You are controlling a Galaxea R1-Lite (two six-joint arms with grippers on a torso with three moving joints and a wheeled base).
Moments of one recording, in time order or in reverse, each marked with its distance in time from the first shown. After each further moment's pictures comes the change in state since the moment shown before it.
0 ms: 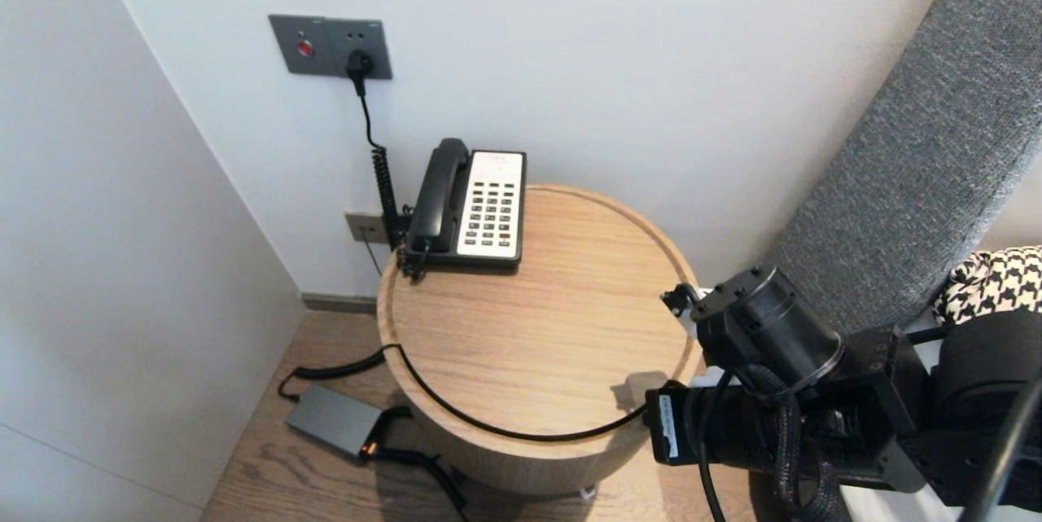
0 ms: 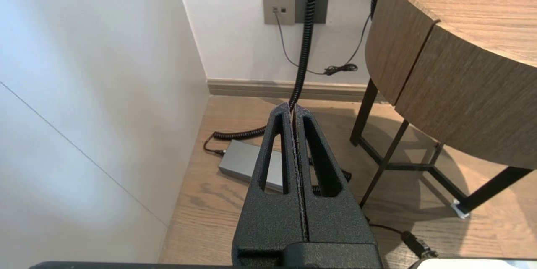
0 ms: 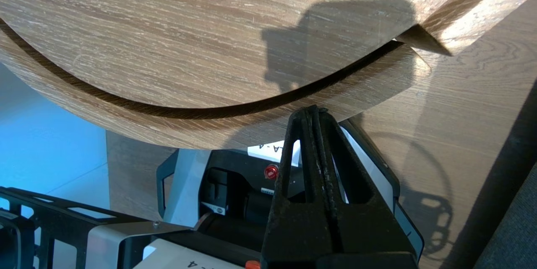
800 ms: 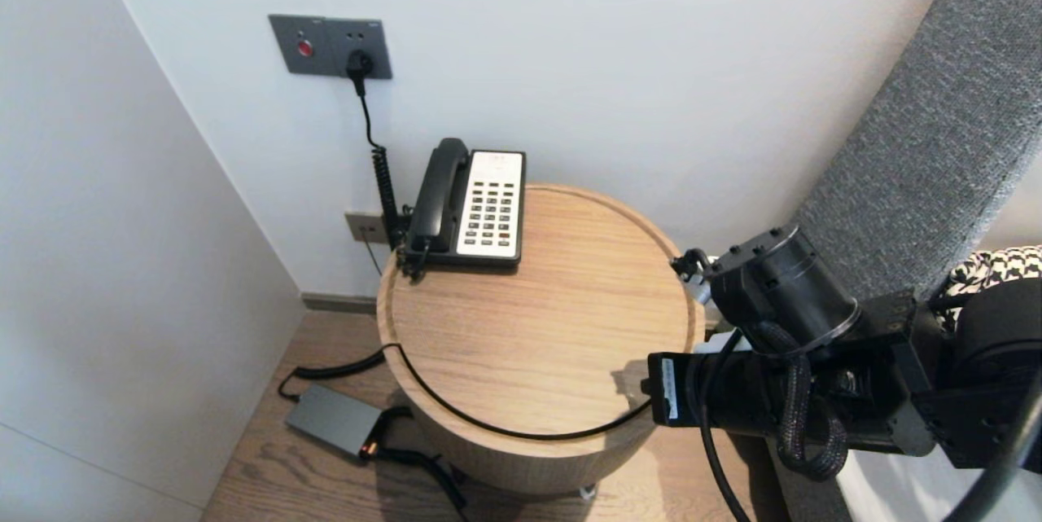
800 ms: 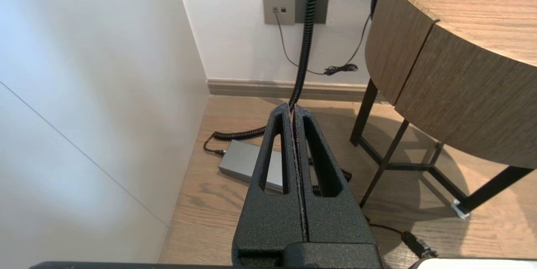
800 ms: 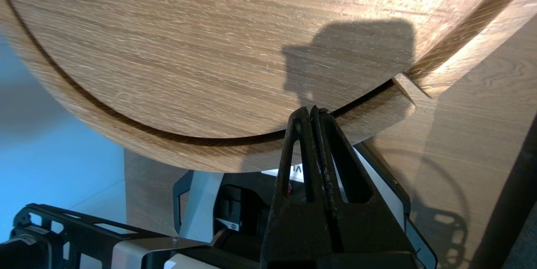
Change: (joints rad) left arm 0.001 0.000 0.000 0.000 0.000 0.000; right arm -0.031 -0.016 -0.071 0.006 0.001 -0.001
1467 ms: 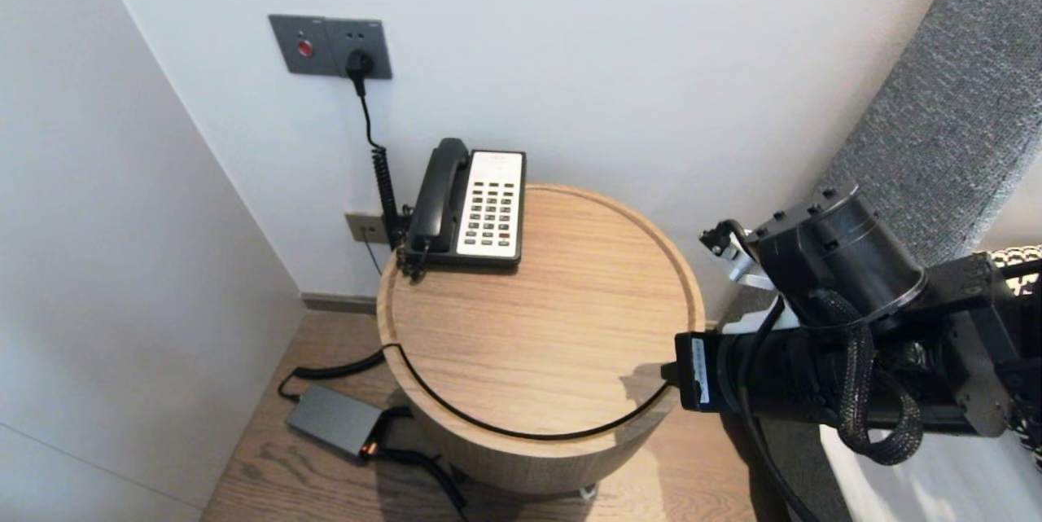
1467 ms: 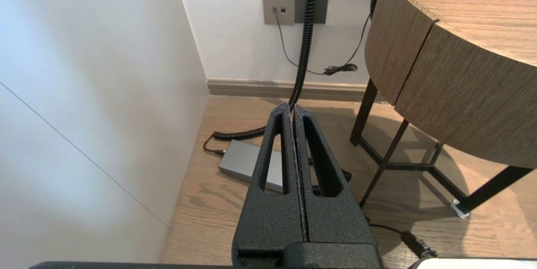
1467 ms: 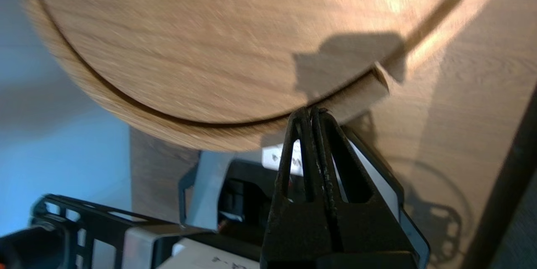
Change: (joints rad) left arm 0.000 0.000 0.000 0.000 0.000 0.000; right arm -0.010 -0.074 -0.070 0.133 0.006 -0.002
